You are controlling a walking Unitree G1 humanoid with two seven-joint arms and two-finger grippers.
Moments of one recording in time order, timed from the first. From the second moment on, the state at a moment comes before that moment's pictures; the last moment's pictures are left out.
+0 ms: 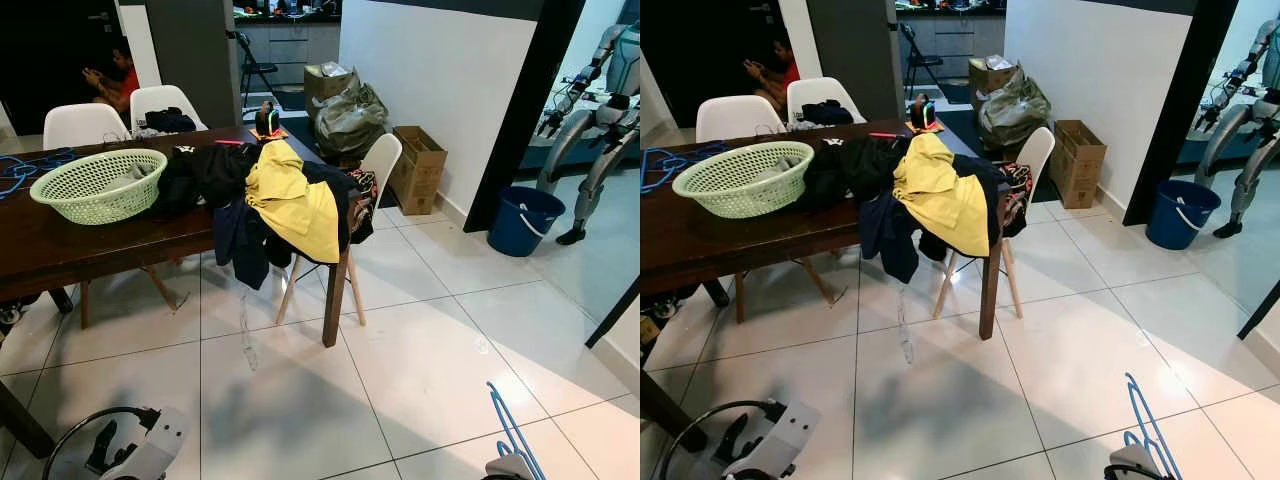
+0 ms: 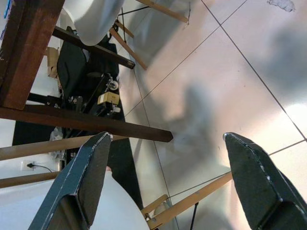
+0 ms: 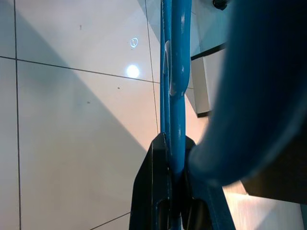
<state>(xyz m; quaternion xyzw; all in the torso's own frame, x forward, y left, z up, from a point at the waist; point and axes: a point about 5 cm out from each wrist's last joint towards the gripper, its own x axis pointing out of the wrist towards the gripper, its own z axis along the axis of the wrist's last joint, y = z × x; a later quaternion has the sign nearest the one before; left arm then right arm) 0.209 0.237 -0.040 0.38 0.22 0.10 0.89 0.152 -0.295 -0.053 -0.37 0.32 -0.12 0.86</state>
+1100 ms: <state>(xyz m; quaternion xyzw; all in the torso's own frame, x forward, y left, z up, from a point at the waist) 0.180 0.240 -0.048 0.38 0.22 0.10 0.90 0.121 -0.298 -0.059 -0.37 0.33 -0.12 0.86</state>
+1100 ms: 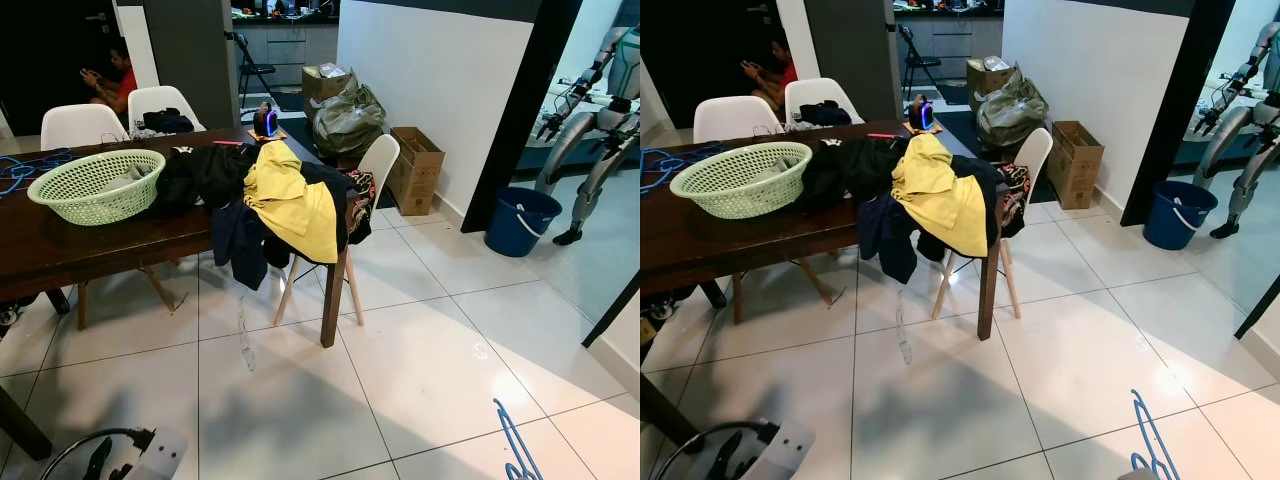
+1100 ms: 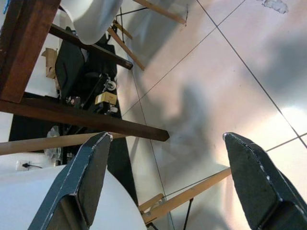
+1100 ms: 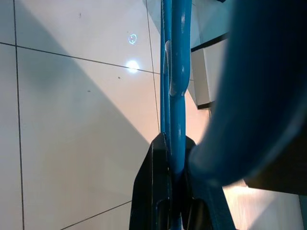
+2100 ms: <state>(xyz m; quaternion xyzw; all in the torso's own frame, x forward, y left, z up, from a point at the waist) 0.200 0.240 -0.038 0.38 0.20 0.10 0.90 0.140 -0.296 -0.054 -0.37 0.31 -0.13 0.86</state>
